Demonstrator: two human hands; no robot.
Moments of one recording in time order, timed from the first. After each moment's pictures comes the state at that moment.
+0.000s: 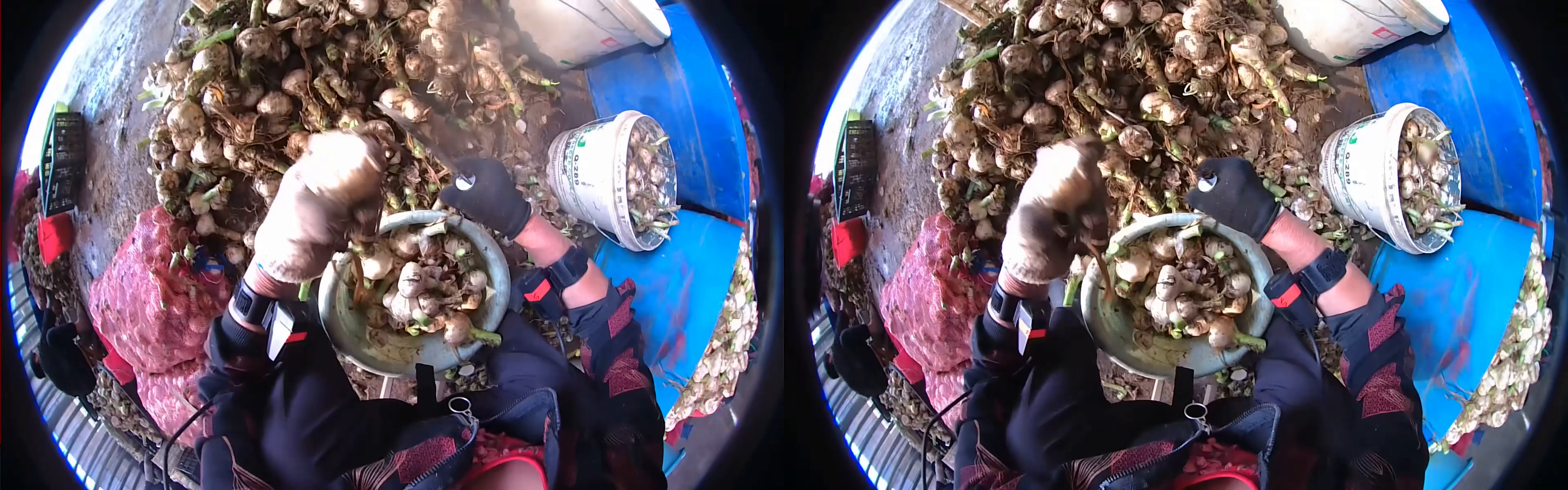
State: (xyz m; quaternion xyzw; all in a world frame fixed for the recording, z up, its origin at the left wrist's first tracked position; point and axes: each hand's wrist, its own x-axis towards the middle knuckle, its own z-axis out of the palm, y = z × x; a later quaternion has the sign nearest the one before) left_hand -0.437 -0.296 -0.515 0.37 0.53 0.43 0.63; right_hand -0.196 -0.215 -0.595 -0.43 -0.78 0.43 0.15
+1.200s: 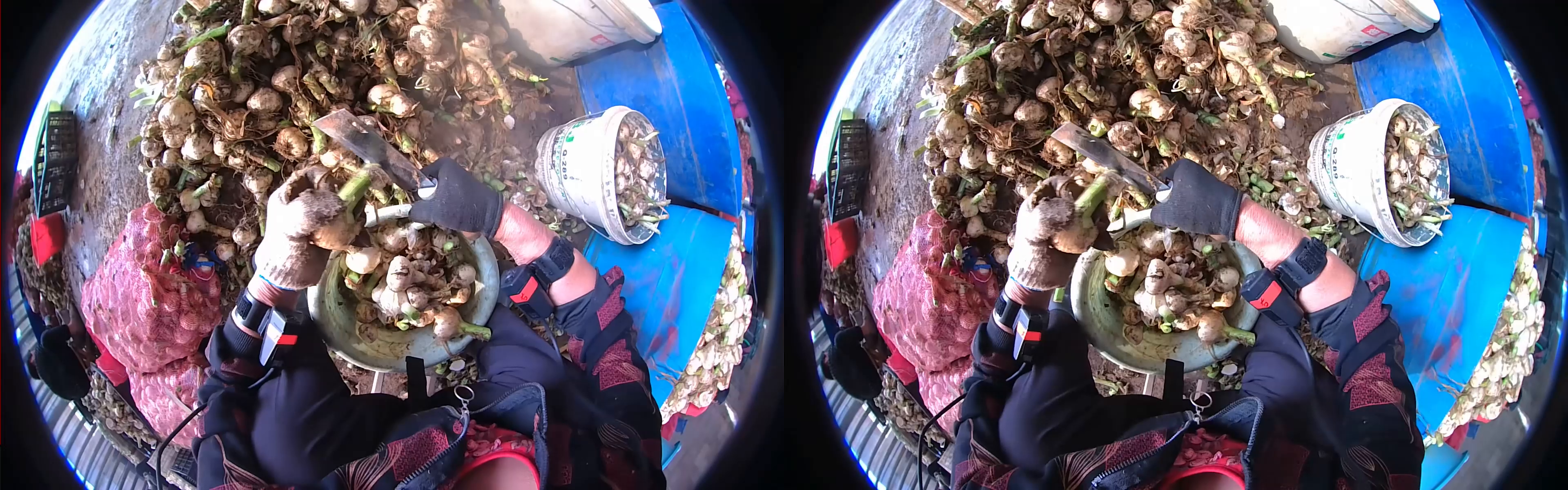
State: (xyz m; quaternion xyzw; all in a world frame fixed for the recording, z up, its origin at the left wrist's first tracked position) left_hand -0.430 -0.322 -0.551 -0.01 0.45 0.58 0.68; right_hand -0.223 -0.221 -0.568 -0.42 -0.72 0.55 0.03
